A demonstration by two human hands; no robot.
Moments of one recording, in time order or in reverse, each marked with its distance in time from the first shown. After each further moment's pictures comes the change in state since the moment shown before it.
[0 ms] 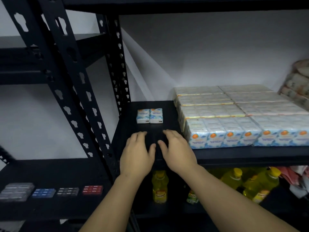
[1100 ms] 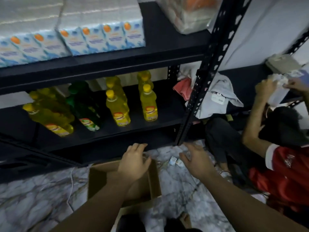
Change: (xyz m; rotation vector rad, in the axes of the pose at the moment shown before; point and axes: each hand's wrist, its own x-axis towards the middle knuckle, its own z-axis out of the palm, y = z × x) left_hand -0.327 0.299 0.344 0.069 -0.664 0.065; right_hand -0.396 0.524 -0.198 -0.069 -0.308 0.489
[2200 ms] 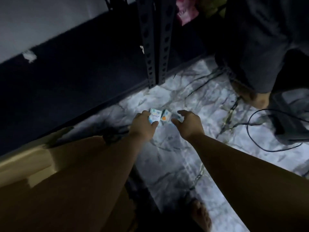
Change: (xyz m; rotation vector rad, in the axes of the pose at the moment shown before) left_hand 0.265 -0.146 0.609 -0.078 -0.386 -0.151; right_hand 0.214 0.383 0.438 0.316 -0.025 0.535
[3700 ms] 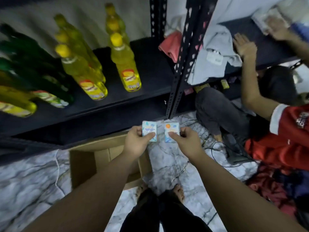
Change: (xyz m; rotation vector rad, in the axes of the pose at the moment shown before) left_hand -0.395 0.149 -0.336 -0.799 0.253 -0.189; right_hand -0.368 -0.260 -0.258 0.500 -0.064 -0.108
